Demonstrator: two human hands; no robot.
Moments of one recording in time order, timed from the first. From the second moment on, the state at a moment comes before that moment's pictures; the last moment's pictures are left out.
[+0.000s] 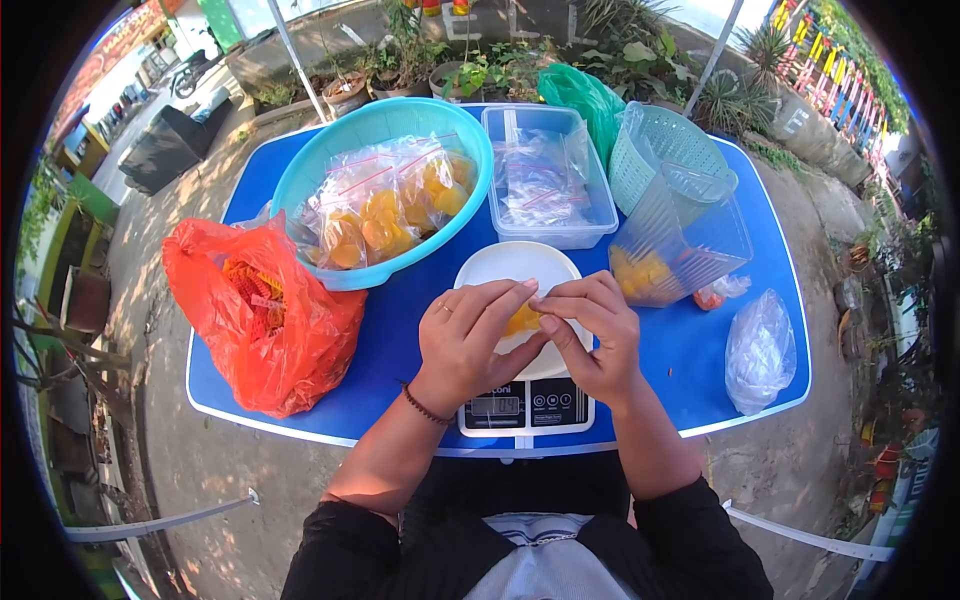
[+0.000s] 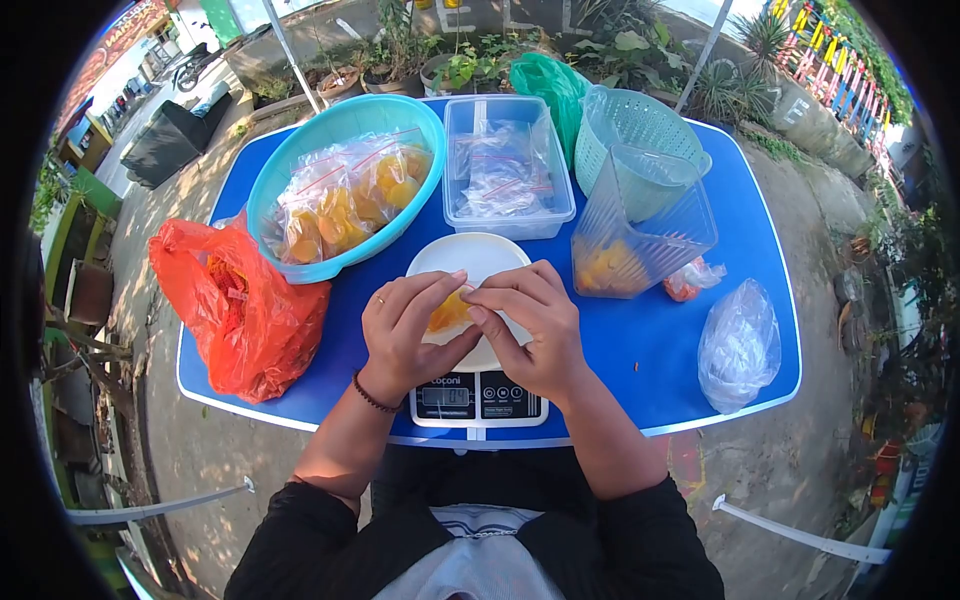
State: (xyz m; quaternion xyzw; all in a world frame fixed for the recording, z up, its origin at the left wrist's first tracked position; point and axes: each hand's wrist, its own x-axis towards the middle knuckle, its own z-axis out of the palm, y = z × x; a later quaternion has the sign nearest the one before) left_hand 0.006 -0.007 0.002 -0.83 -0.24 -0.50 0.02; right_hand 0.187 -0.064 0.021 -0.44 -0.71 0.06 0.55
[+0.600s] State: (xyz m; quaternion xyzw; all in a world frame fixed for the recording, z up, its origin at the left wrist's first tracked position) left_hand 0.002 -0.010 0.002 -0.75 -0.26 -0.52 -0.31; right_hand 0.186 -0.059 0.012 -0.43 -0.65 0.05 0.62
